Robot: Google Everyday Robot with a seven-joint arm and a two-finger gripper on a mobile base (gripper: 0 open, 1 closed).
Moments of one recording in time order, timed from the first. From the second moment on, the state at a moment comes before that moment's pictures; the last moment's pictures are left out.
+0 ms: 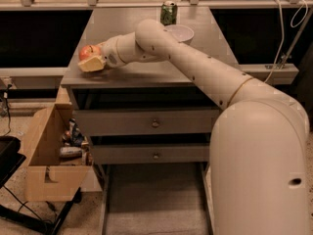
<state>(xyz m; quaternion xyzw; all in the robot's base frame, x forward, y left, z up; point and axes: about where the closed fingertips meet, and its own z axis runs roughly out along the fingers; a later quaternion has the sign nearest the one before) 0.750 0.224 0.842 -0.51 0.65 0.31 0.46</state>
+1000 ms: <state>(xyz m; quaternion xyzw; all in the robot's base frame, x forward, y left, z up) 0.749 0.225 0.842 -0.51 0.65 0.31 0.46</state>
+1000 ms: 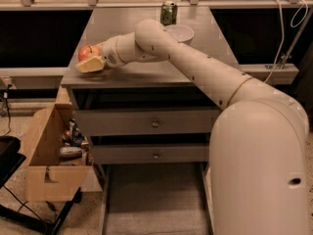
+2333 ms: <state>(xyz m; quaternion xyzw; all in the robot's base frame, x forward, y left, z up) 0.746 0.234 0.838 -0.52 0.65 0.31 0.46</state>
